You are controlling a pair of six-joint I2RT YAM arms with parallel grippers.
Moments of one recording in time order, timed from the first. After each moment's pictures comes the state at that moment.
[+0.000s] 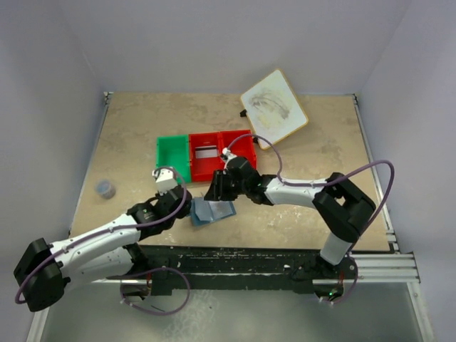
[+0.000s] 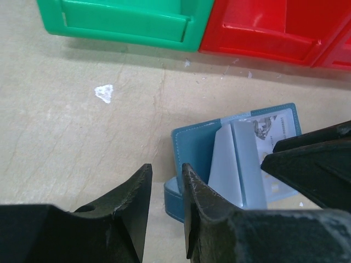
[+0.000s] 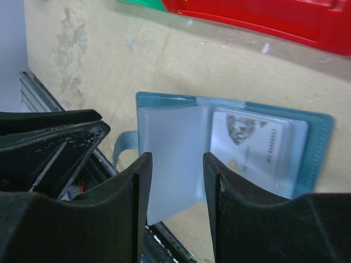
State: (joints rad) left arm -0.86 0.94 0.49 -0.43 -0.57 -0.92; right arm 0.86 1.70 0.90 0.13 -0.20 0.80
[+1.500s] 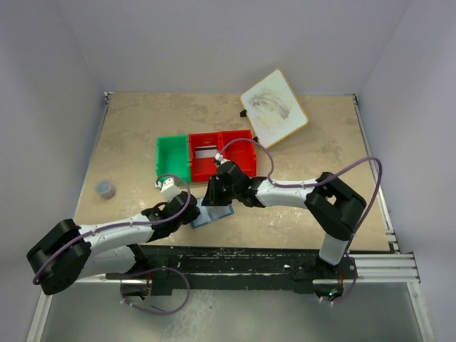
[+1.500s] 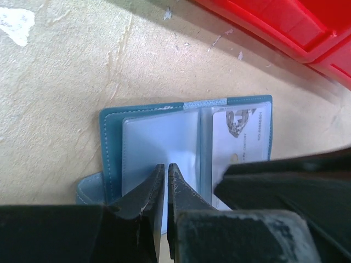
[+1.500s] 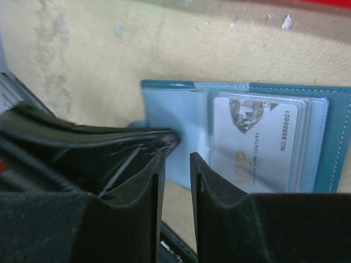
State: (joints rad) left arm -0.86 1.10 0.33 -0.07 -0.44 -1.23; right arm 0.95 1.82 0.99 0.06 -0.14 0.85
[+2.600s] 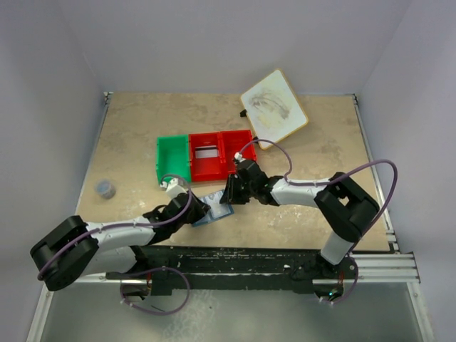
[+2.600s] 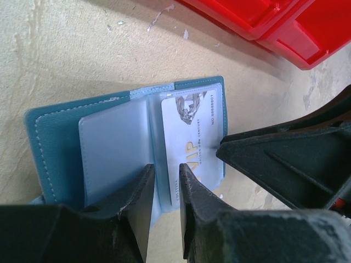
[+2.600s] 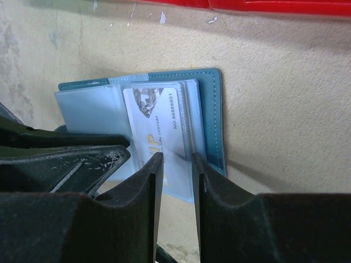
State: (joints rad) left arm -0.86 1.16 0.27 0.21 -0.33 -1.22; right arm 0.81 1.70 0.84 0.05 -0.16 0.80
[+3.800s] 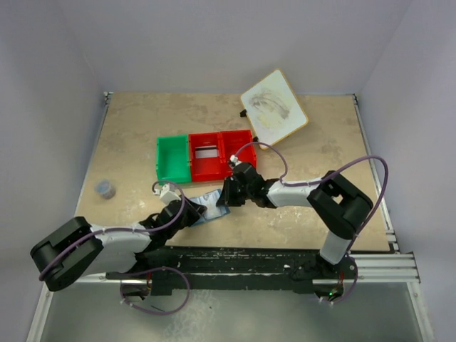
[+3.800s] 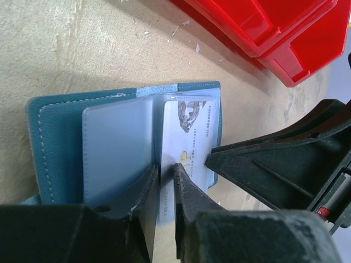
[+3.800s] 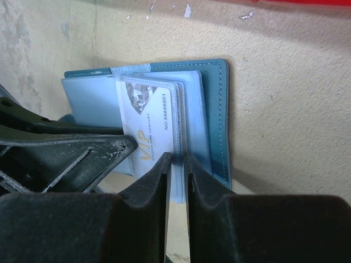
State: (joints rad) left arm -0.84 1.18 0.12 0.48 -0.34 -1.29; right arm 0.84 1.75 0.83 0.14 -0.20 0.81
